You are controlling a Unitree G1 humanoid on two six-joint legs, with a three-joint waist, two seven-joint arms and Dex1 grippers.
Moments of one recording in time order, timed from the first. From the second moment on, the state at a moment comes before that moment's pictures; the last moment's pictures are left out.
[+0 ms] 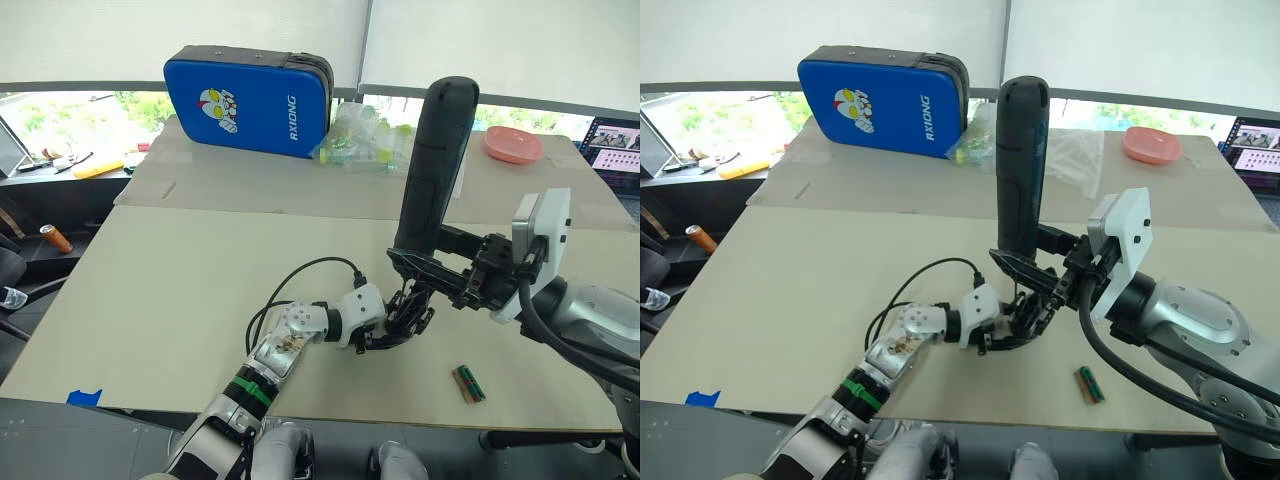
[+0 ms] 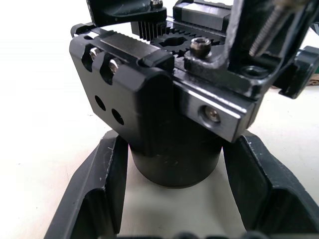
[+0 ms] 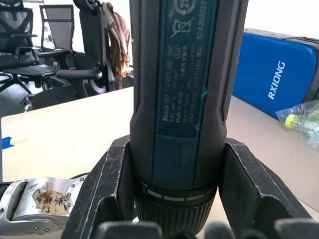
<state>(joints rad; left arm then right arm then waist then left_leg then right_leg) -0.51 0.06 -0.43 0.32 0.03 0.09 -0.90 -0.23 -0.81 -0.25 -0.77 1.06 0.70 0.38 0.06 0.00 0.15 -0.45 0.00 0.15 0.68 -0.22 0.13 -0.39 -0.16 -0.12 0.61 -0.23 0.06</state>
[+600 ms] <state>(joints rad) -0.50 0.06 -0.43 0.32 0.03 0.09 -0.90 -0.23 -0.82 -0.24 -0.76 1.06 0.71 0.36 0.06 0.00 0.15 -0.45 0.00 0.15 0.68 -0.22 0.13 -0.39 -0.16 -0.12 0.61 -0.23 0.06</state>
